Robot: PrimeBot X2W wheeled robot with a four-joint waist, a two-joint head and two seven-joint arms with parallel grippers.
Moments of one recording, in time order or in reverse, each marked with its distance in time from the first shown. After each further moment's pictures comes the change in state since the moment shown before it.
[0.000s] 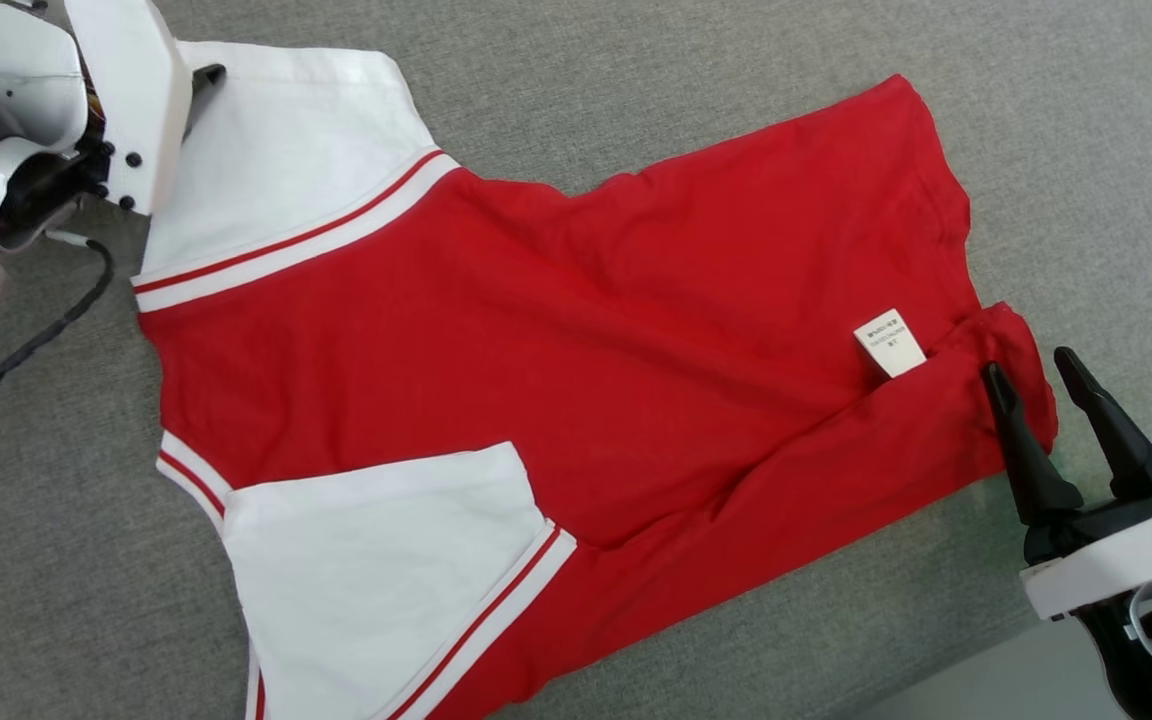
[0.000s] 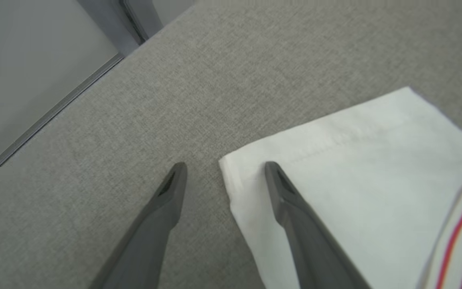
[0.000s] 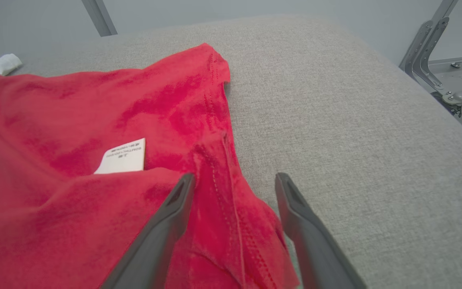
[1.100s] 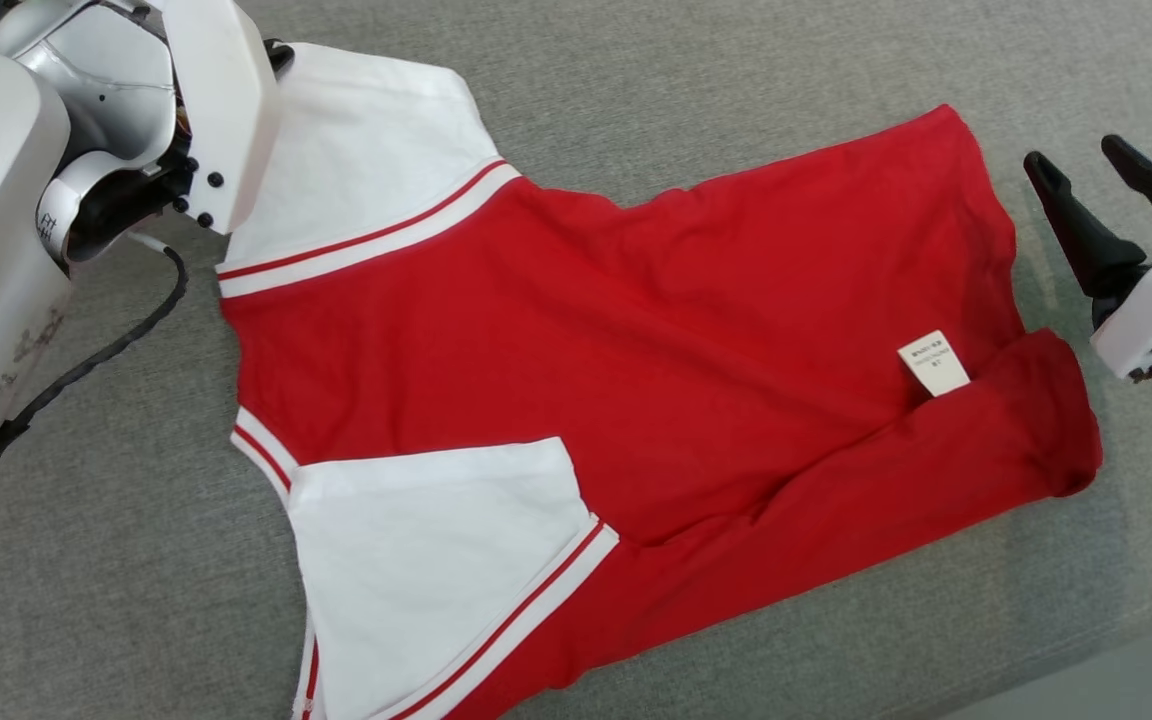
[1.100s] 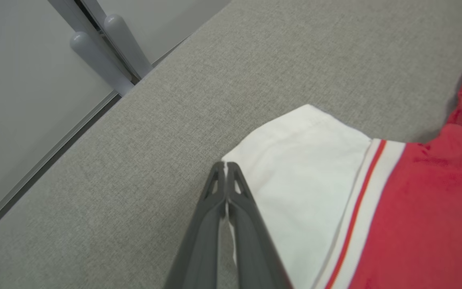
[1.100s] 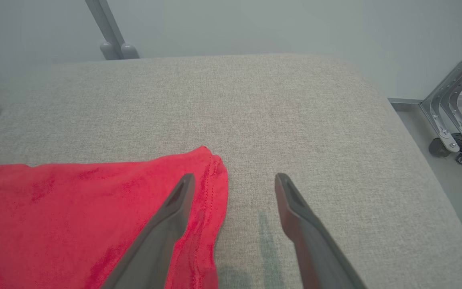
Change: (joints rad) left arm -0.006 -0.019 -0.057 -0.110 -0.044 -0.035 -0.033; right arm -0.470 -0.139 0.143 0.193 0.146 0.000 0.342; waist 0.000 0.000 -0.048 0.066
